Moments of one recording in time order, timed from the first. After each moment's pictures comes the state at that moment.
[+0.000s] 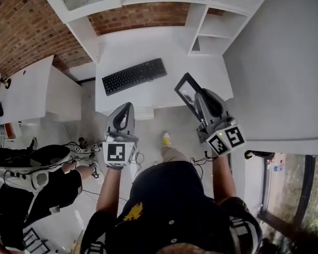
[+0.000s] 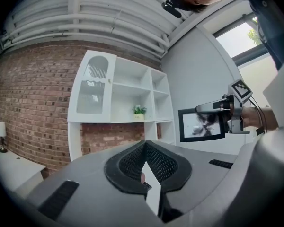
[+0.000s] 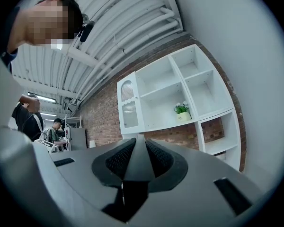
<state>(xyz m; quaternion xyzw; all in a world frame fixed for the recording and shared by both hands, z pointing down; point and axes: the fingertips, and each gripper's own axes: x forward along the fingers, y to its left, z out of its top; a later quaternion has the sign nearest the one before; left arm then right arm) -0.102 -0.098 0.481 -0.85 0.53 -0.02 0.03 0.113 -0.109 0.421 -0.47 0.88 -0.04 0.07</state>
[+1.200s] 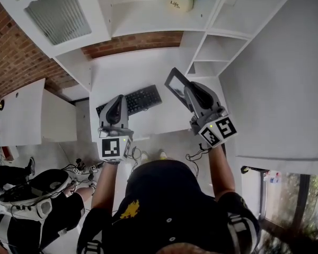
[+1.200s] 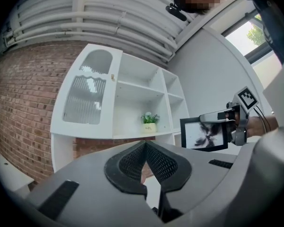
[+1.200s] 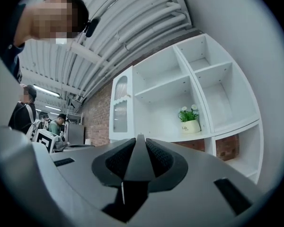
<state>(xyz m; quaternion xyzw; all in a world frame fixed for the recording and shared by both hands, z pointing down) -0.106 -0.300 0.425 -0.83 0.55 0.02 0.07 0.097 -0.304 0.382 -0.45 0.89 0.02 0.06</state>
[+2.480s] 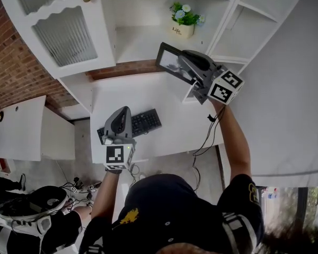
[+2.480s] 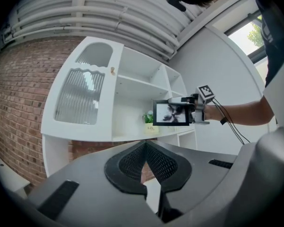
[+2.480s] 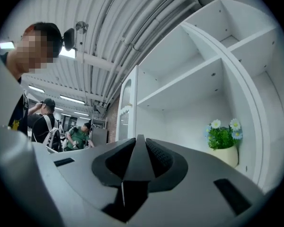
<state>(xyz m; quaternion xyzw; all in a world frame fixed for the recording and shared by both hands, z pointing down) -0.107 -0.356 0.413 -0.84 0.54 0.01 0.06 0.065 -0.459 0.271 -0.28 0.96 0.05 0.07</state>
